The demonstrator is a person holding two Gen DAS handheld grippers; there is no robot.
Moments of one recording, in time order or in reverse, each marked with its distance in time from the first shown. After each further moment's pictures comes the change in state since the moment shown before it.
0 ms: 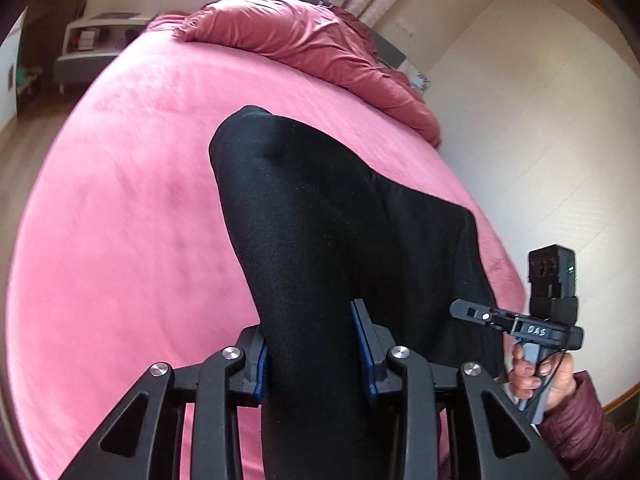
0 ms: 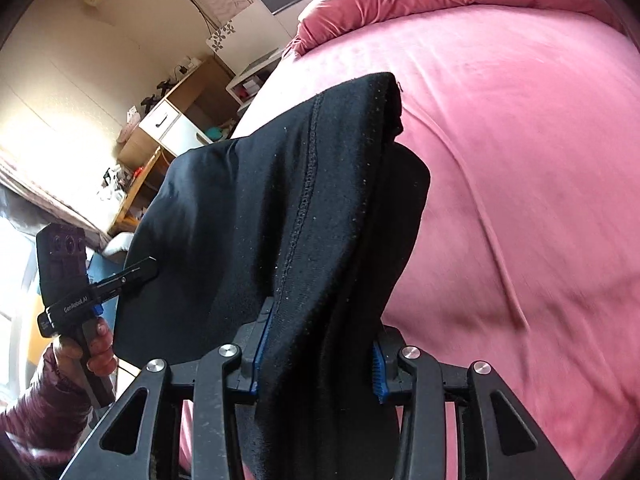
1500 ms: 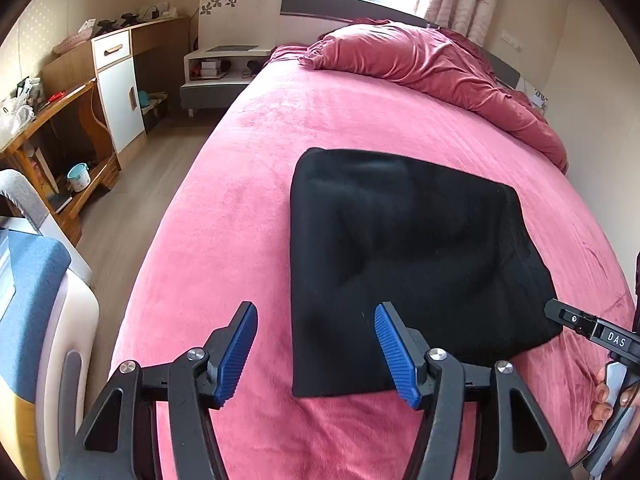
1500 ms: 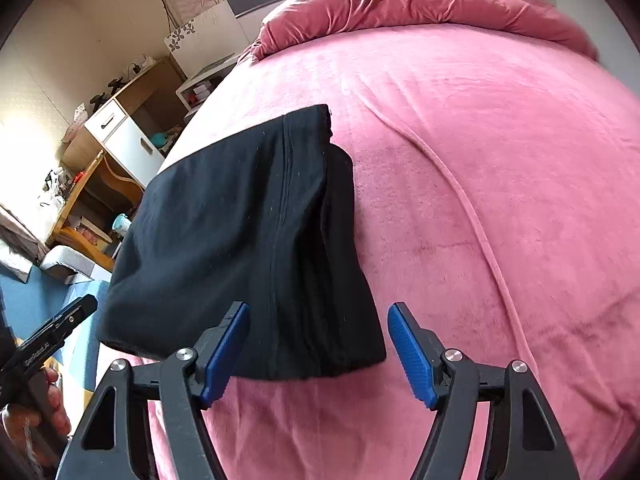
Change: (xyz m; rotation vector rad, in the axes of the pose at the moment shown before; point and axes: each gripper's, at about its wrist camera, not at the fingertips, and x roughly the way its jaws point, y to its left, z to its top) left arm 0.015 0.029 -0.039 -0.072 -0.131 0.516; right arm 0.051 0.017 0.012 -0.010 -0.054 -0.257
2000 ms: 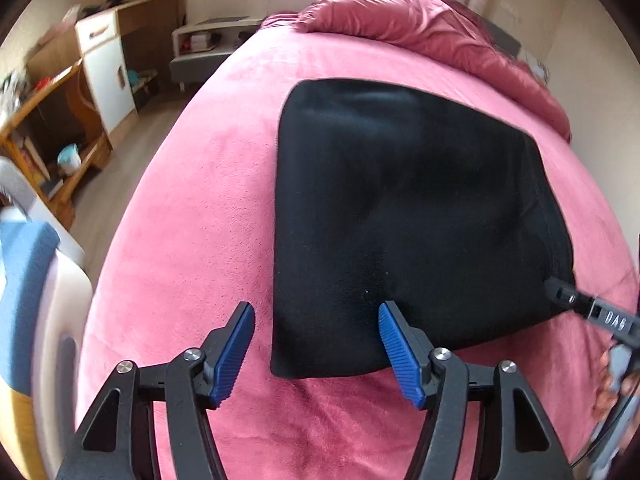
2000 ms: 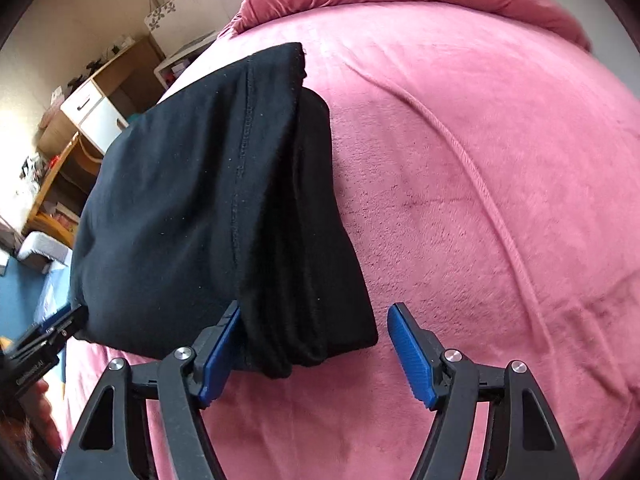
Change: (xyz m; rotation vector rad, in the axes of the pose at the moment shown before) left arm 0.029 0.001 -0.025 0.007 0.104 -0.004; right arm 0.036 -0.005 -0.015 0.020 0.069 -0.067
